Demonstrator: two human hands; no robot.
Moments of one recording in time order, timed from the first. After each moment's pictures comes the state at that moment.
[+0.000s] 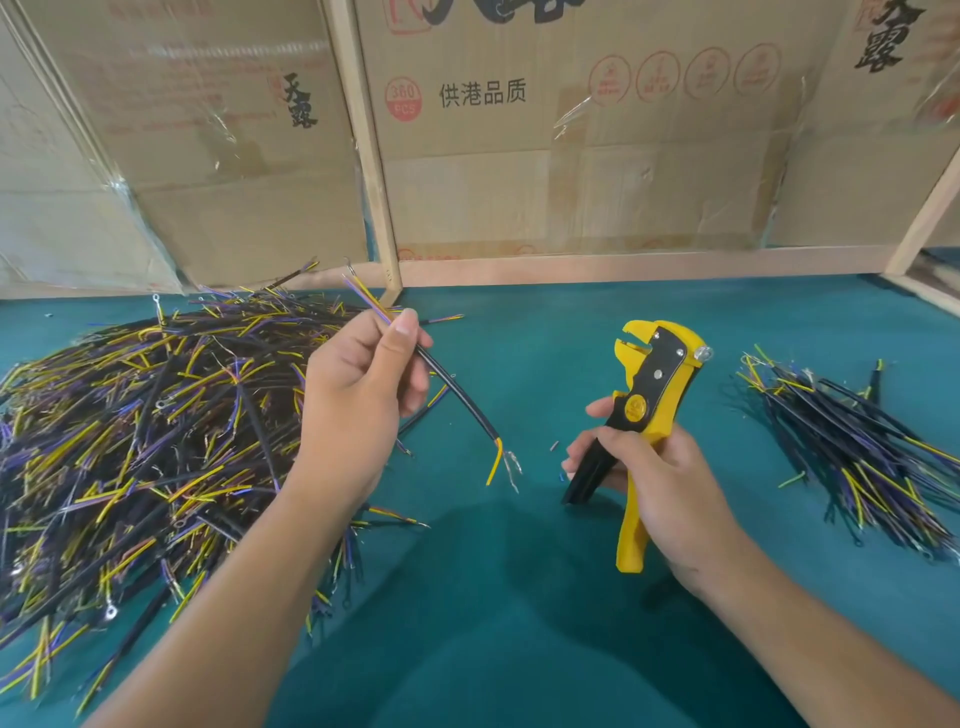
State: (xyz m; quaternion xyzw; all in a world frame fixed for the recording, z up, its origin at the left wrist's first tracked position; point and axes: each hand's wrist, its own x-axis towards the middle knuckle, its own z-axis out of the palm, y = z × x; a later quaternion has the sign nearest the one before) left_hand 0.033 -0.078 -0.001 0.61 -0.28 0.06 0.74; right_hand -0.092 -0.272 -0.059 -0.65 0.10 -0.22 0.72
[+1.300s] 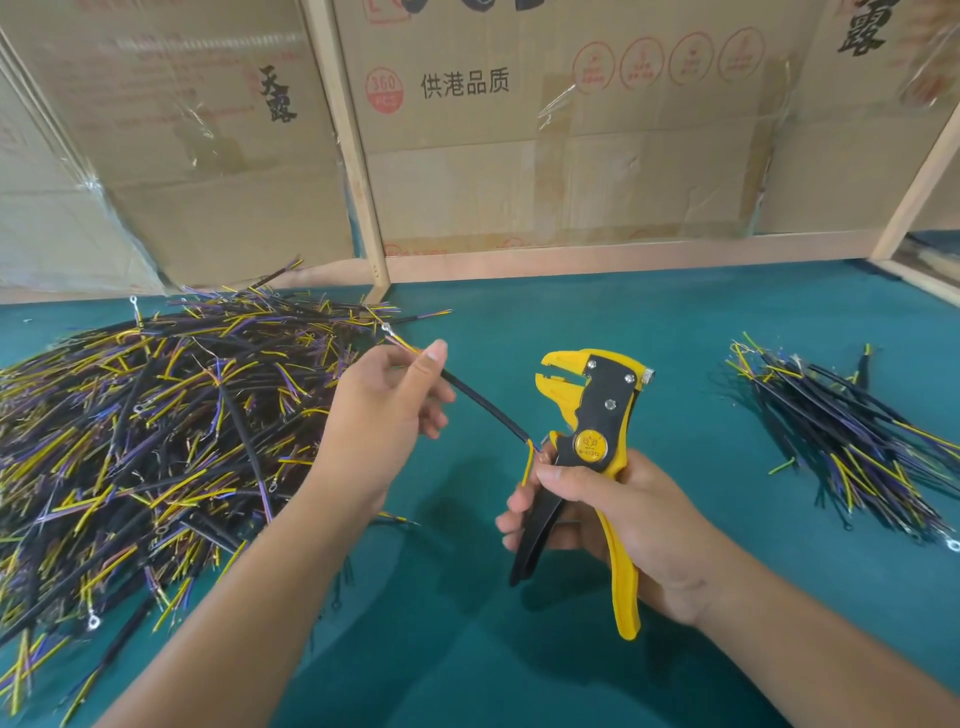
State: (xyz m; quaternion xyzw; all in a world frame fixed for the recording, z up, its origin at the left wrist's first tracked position) left_hand 0.028 -0.092 -0.014 0.73 -0.16 -0.03 0.67; right_hand -0.109 -0.252 -0.048 -0.59 0.03 -0.01 0.81
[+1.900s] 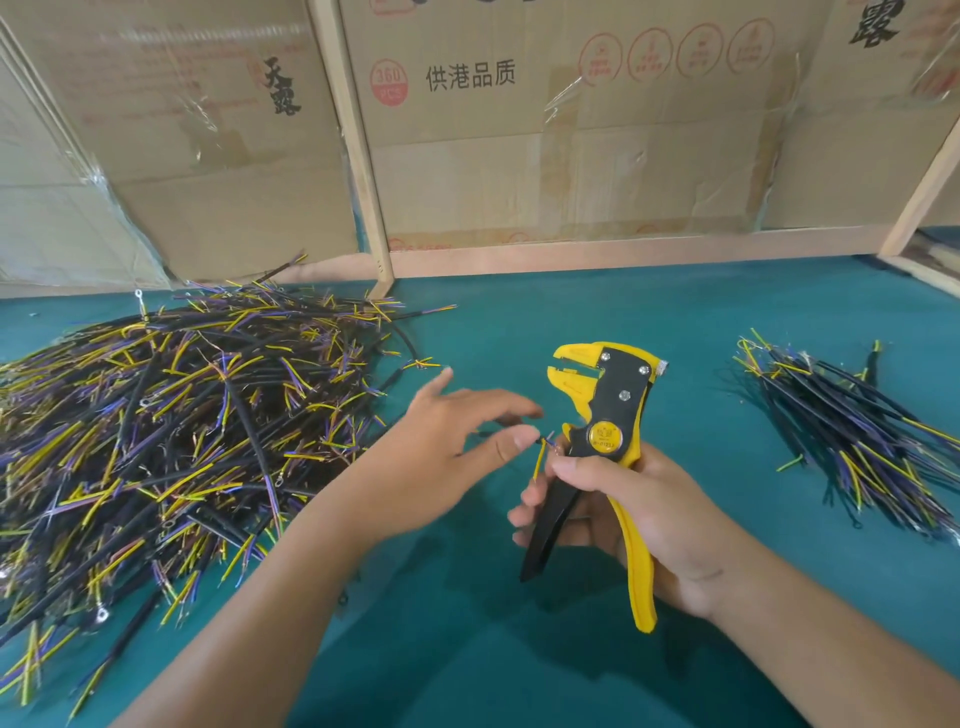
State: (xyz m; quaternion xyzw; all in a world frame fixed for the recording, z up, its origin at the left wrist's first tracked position) left_hand 0.013 -0.088 -0.015 0.81 -0.50 -0.03 0.29; right_hand -0.109 -0.255 -0.044 -0.56 0.03 0.01 0.83
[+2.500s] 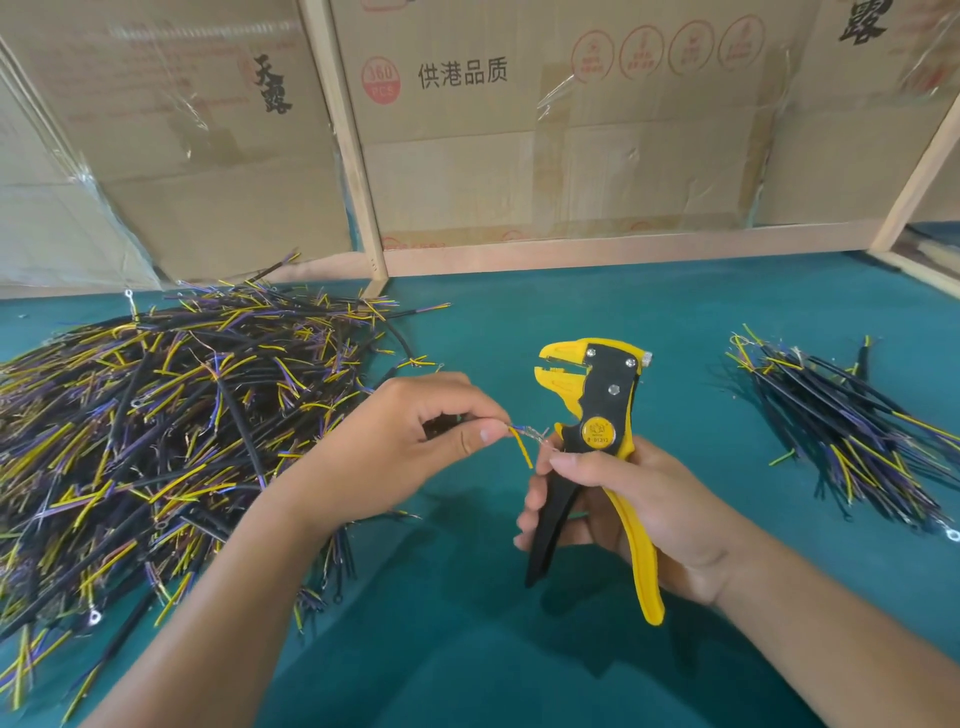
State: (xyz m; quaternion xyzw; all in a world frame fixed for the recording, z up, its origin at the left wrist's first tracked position) left_hand 0.019 -0.071 0.000 0.76 -0.52 -0.05 0.38; right_hand -0.109 -0.261 -0.042 -0.55 0.01 0.05 0.83
